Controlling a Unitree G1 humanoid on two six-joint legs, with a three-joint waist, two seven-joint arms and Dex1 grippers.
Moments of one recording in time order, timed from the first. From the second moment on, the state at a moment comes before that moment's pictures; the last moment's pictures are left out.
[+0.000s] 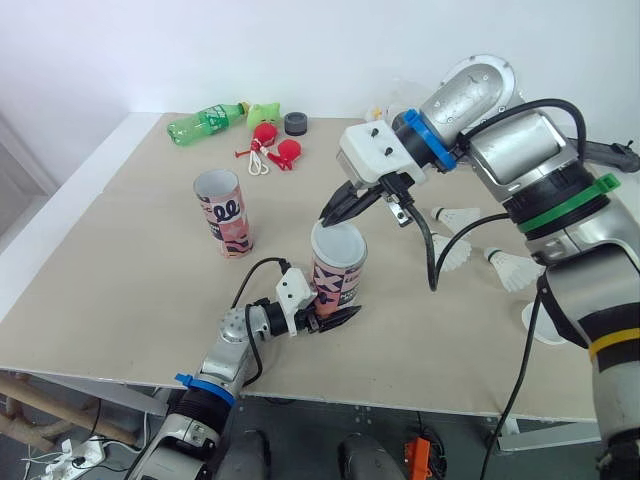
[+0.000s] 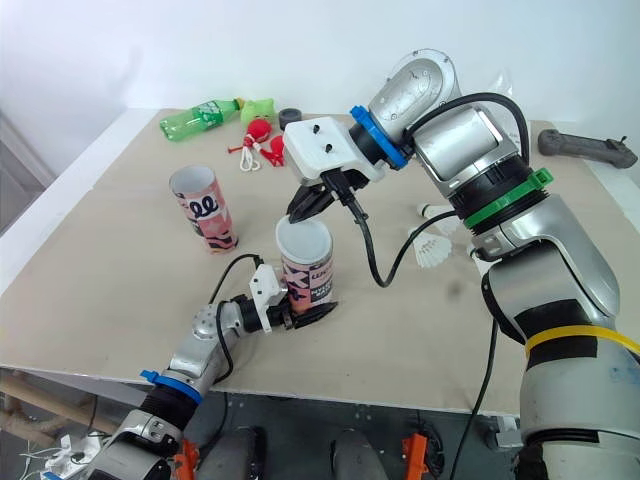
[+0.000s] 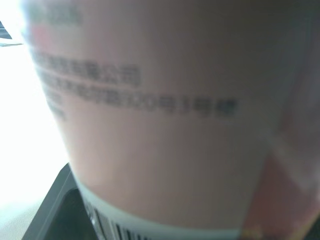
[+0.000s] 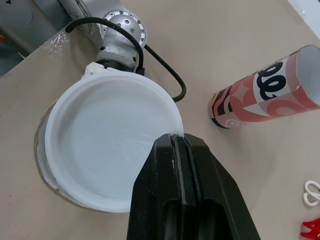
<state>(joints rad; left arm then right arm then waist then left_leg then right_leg) -0.39 0.09 -0.22 0.38 -0.16 -0.19 -0.90 -1.46 -0.69 0.69 0.44 0.30 0.01 1.58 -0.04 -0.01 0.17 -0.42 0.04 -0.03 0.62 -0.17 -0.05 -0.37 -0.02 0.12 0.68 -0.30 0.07</state>
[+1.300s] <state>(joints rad) -0.39 0.08 -0.22 0.38 -0.16 -0.19 -0.90 -1.50 -0.73 0.78 0.41 0.33 0.05 1.58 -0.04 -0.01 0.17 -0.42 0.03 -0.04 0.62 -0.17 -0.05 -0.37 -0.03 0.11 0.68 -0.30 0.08</state>
